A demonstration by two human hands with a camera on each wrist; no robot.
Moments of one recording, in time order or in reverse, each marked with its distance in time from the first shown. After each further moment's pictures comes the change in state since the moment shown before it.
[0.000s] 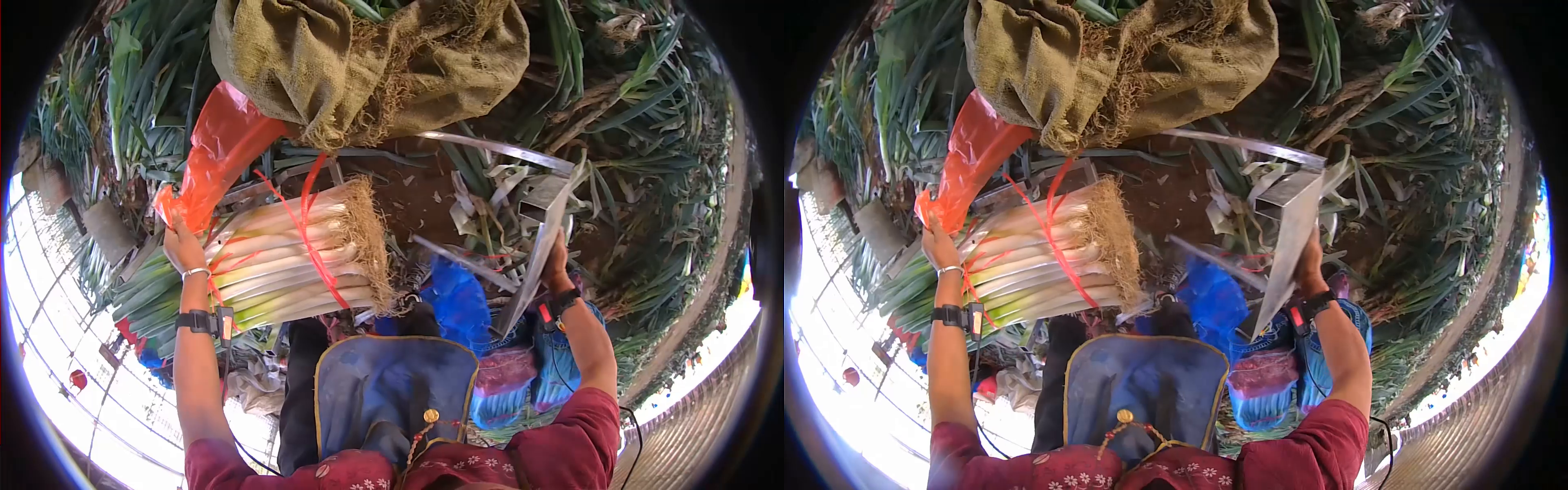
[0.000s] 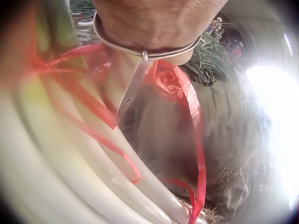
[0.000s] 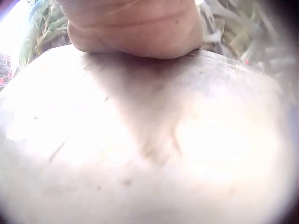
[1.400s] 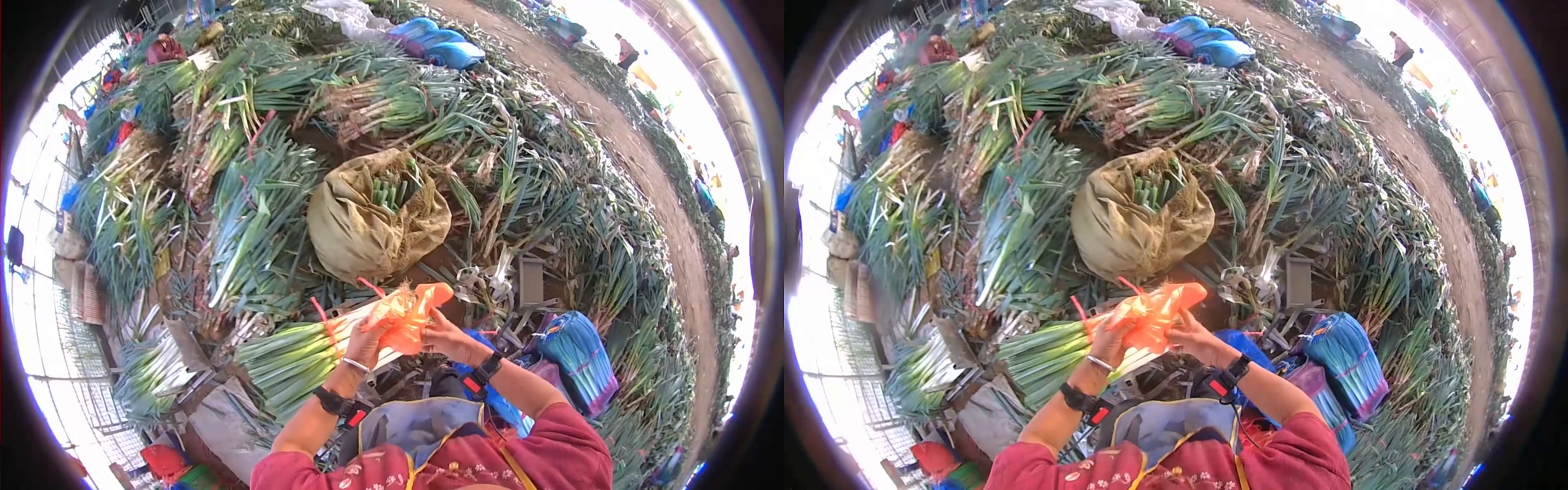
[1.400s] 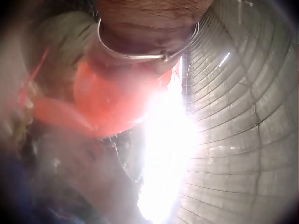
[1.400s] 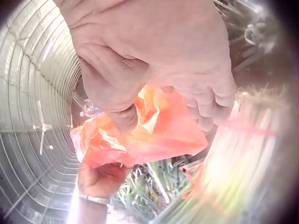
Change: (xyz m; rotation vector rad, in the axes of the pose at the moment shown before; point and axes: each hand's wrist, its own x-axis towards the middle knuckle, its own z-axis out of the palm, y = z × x) left_hand -0.158 0.112 -0.309 -1.246 -1.445 -0.188; right_hand -0.563 0.014 0.205 0.009 -0.866 -0.222
